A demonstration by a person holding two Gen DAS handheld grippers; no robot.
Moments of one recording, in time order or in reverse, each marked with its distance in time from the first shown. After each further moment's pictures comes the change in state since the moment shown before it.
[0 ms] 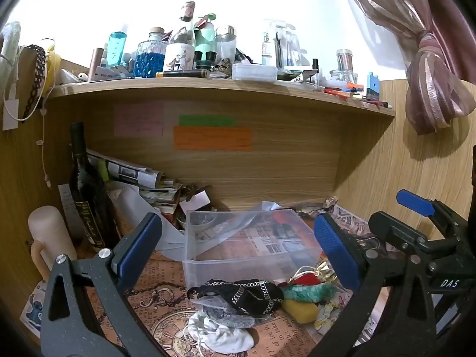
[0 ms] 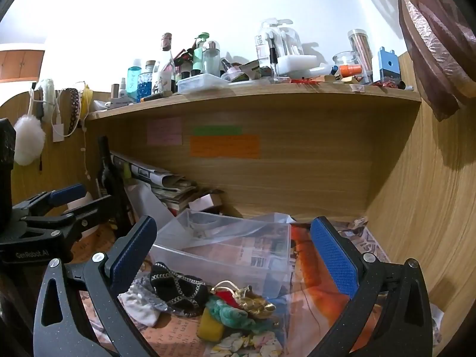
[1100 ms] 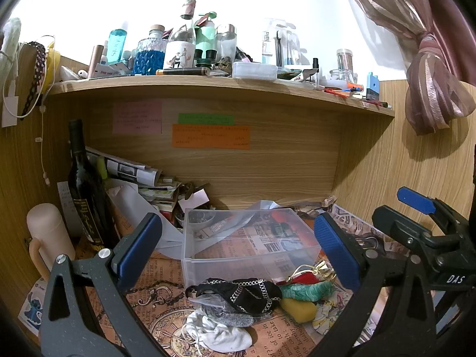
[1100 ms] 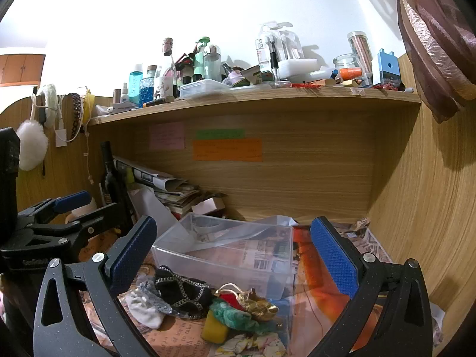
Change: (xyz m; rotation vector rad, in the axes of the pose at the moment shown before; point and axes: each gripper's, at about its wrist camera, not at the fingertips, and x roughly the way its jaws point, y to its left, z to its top) left arm 0.001 -0.001 -0.001 -0.005 0.006 -0.008; right arm -0.002 -0.004 0.001 0.025 -0.011 0.008
